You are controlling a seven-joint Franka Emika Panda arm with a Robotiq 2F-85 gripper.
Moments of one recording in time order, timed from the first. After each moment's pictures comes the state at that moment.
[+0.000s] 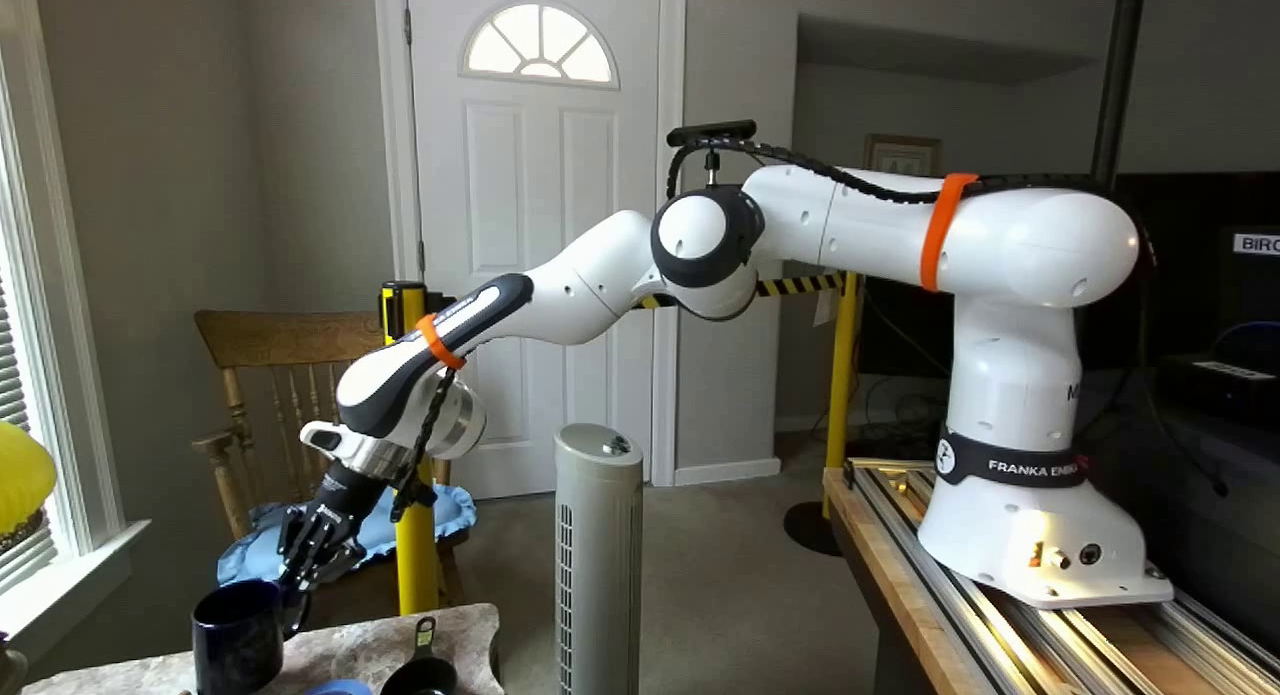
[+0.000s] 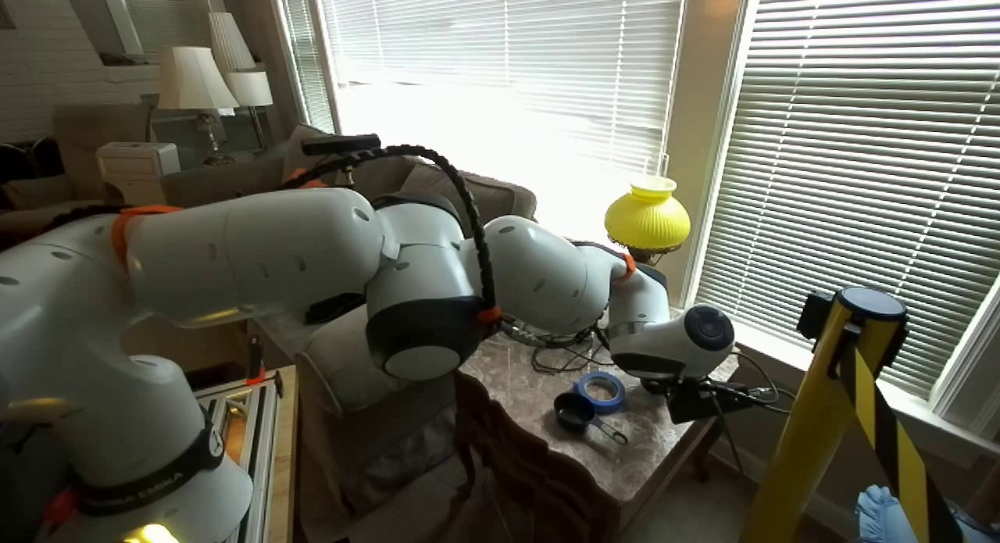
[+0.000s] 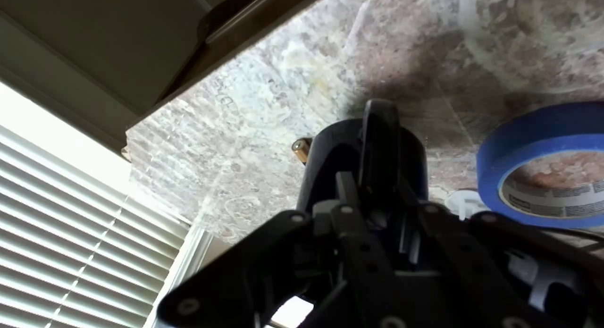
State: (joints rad) arm -0.30 1.39 0.42 -1.00 0.30 2.63 -1.84
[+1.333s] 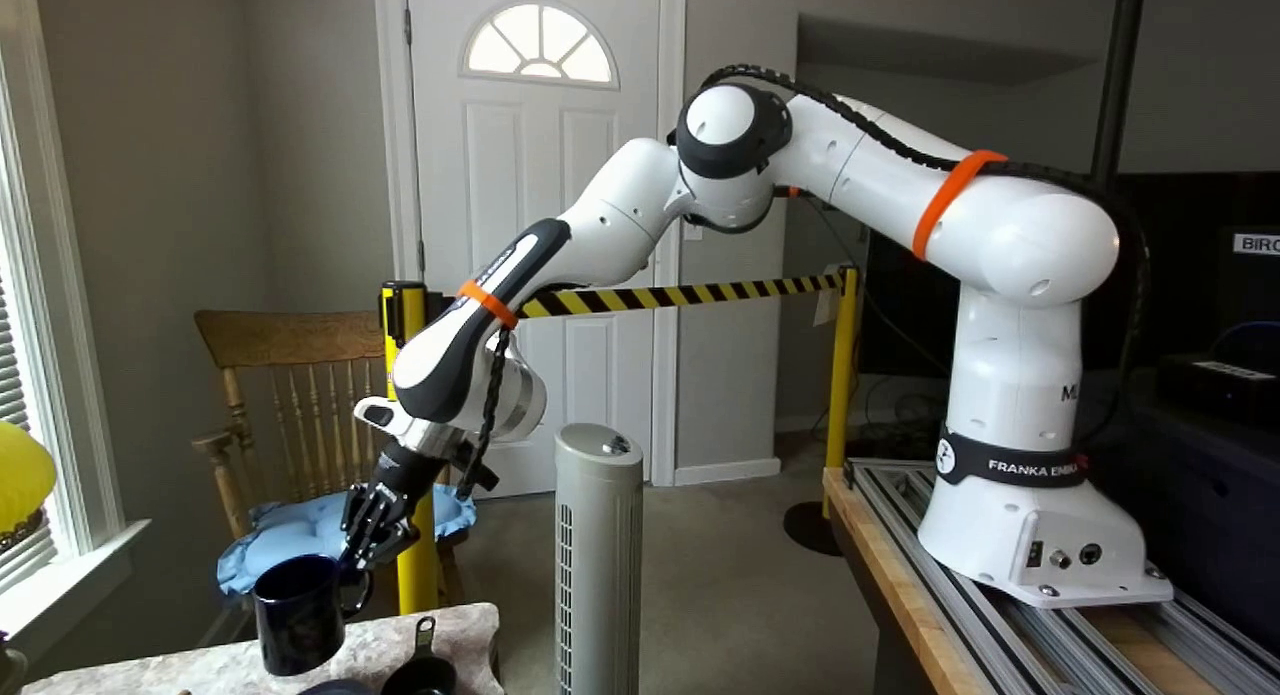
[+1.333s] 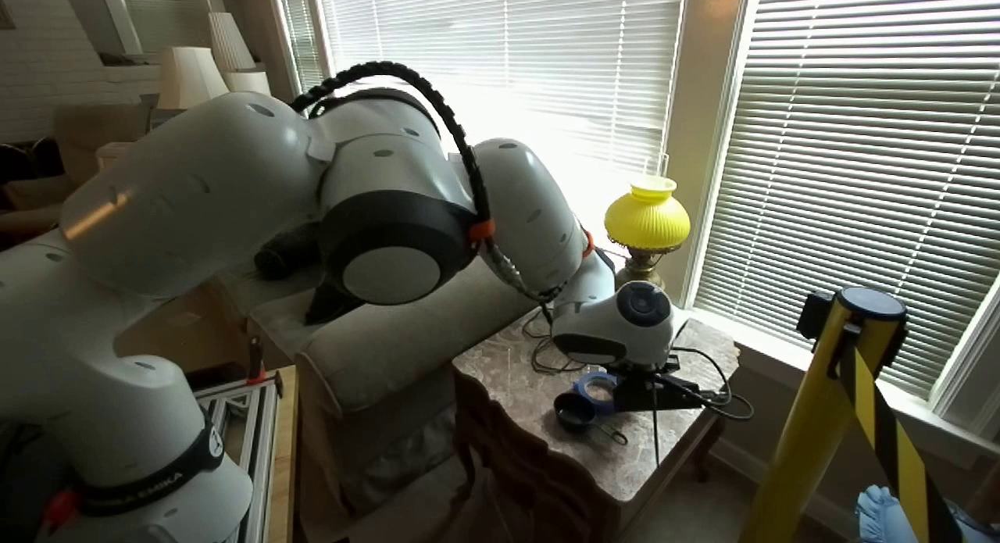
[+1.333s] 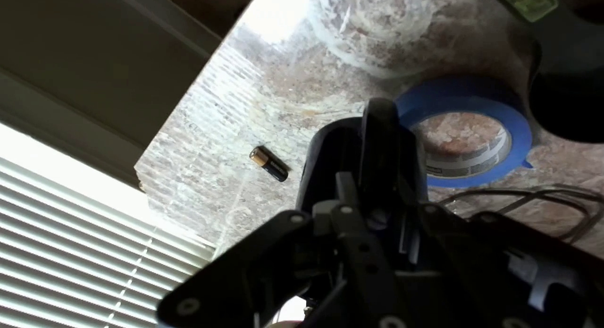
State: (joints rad) arm -0.44 1.04 0.48 -1.67 0.33 3.01 -1.67
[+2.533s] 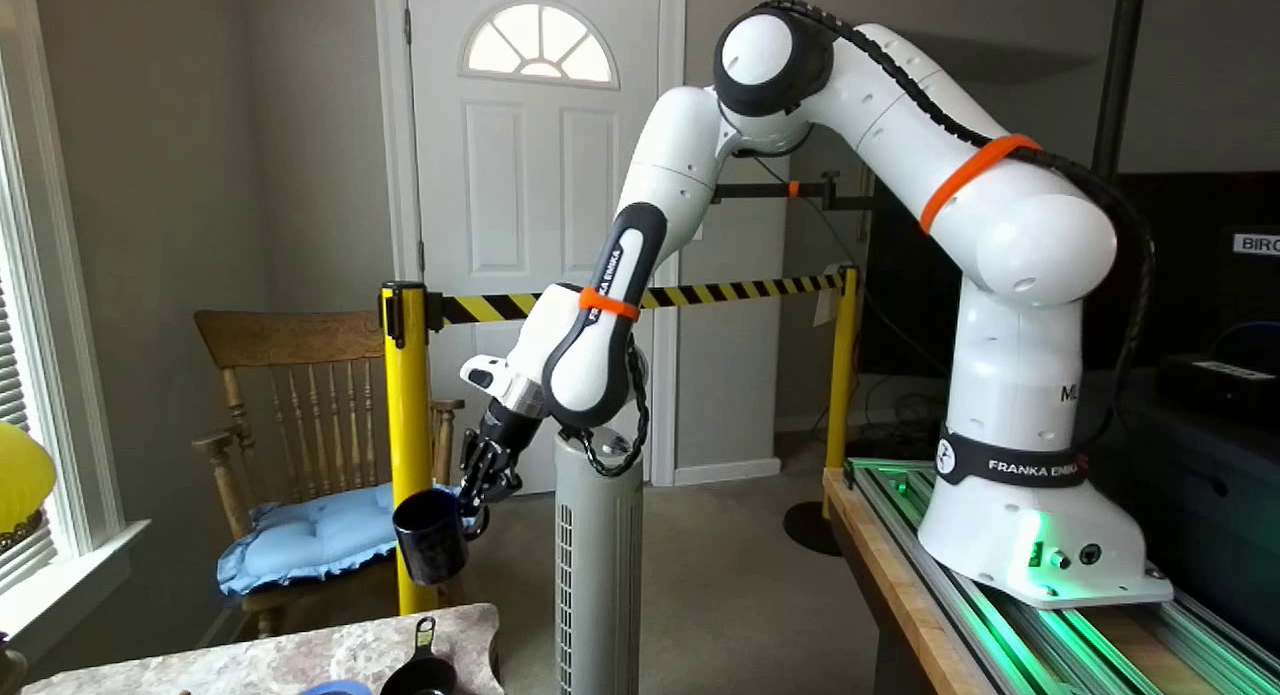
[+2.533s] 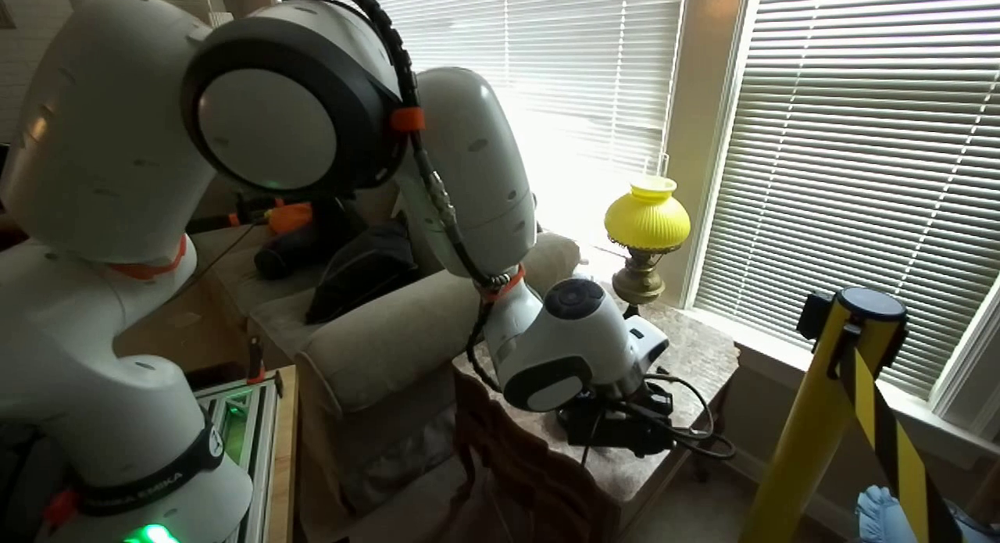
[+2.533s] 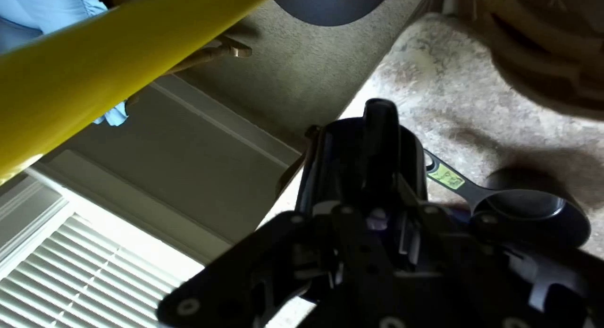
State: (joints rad) arm -0.44 0.73 0.24 -2.15 -0.16 3.33 -1.05
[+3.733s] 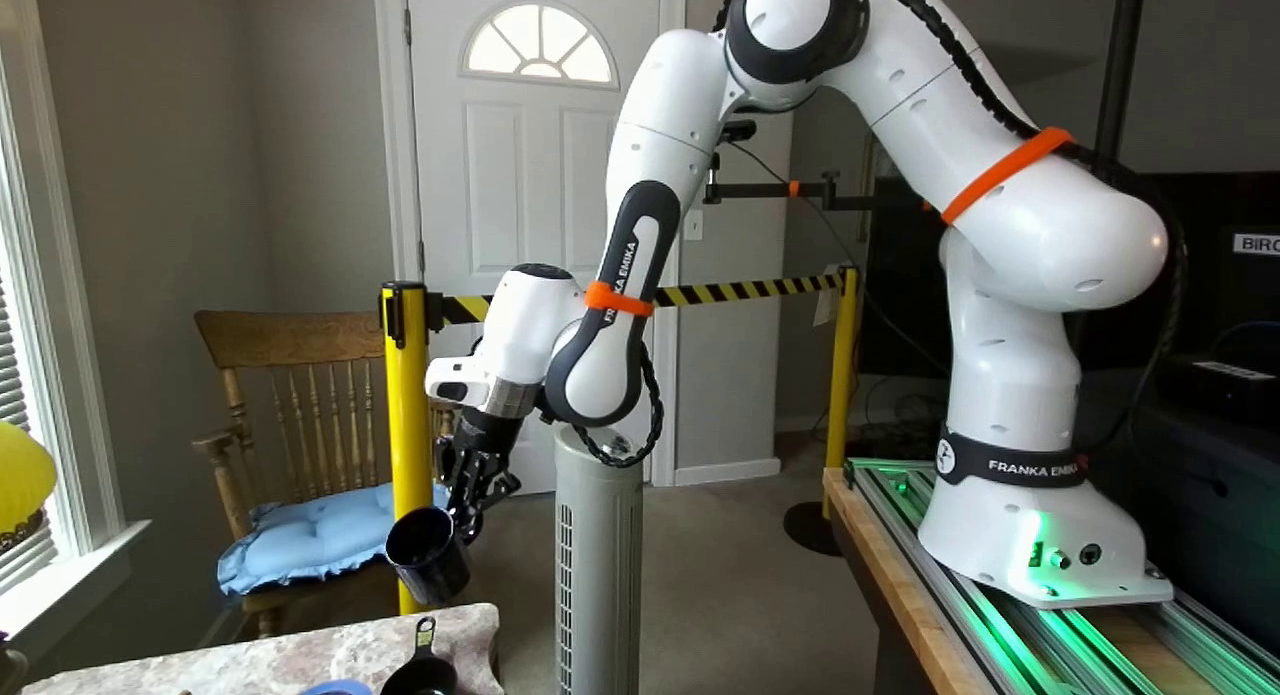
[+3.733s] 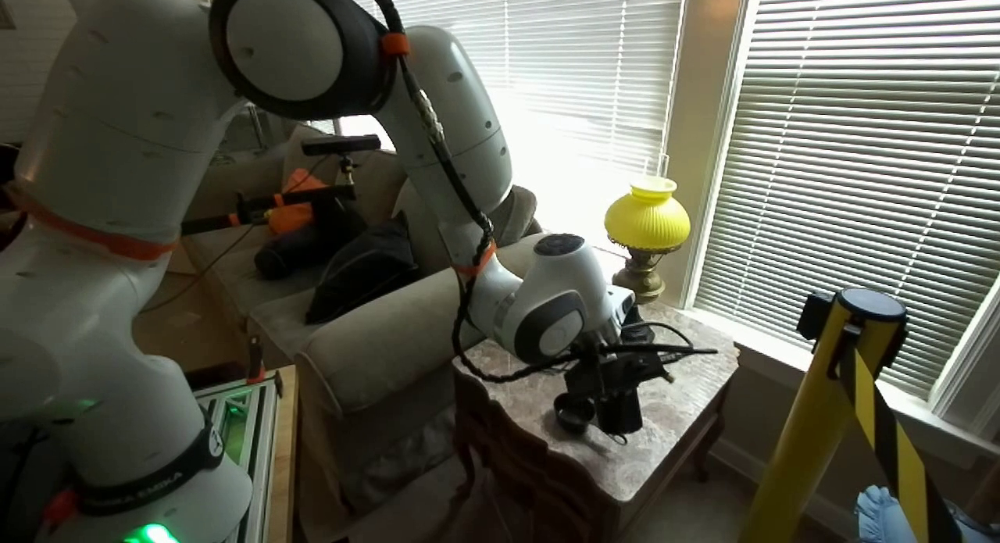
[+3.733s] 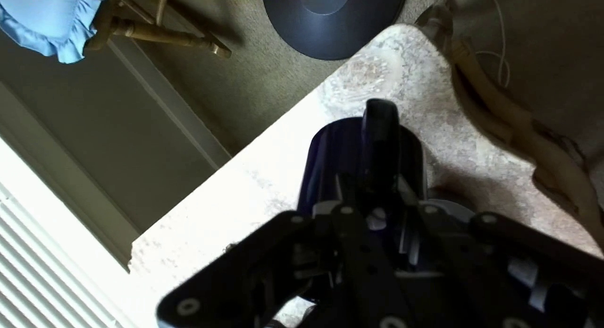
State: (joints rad) arm -0.07 0.62 -0.04 -2.16 -0.34 3.18 -0.98
